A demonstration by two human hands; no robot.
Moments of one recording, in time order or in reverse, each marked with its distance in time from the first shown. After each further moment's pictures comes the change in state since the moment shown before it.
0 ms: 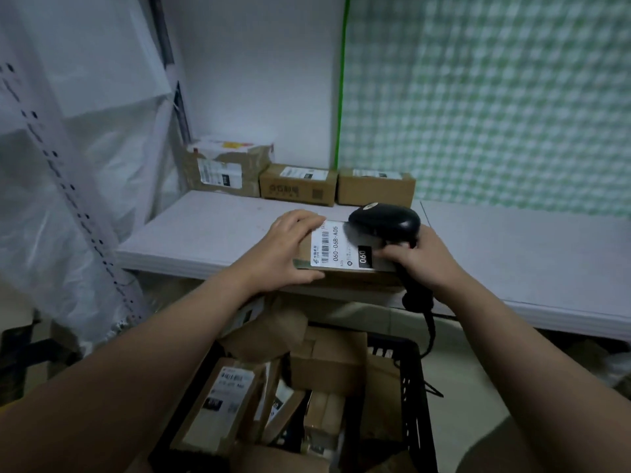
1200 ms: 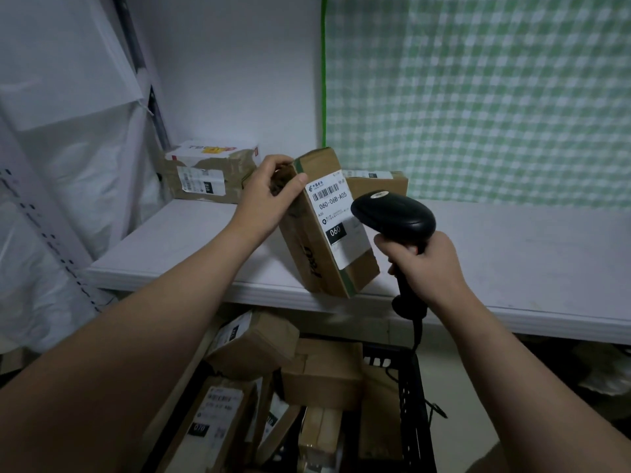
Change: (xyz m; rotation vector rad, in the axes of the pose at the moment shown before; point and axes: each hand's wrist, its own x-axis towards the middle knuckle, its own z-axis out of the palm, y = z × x) left_hand 0.086 0.003 -0.018 -0.490 0.459 -0.161; right_hand 0.006 0.014 -0.007 0.195 0.221 -0.010
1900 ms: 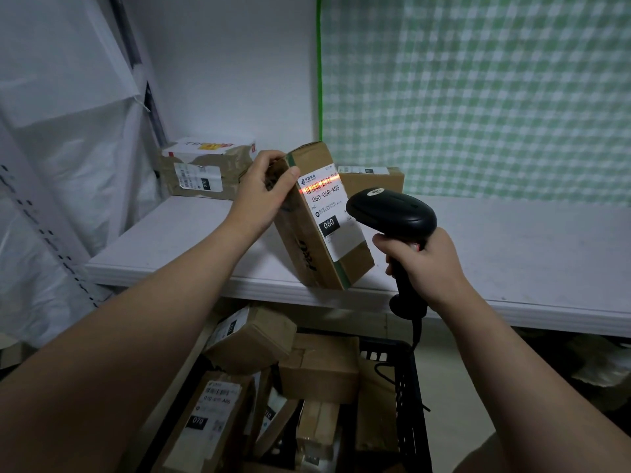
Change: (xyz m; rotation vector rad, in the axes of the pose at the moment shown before) left_hand -0.002 0.002 0.003 -0.027 0.038 -0.019; right_hand -0.013 -0.012 -0.009 0.044 -0.092 -0.010
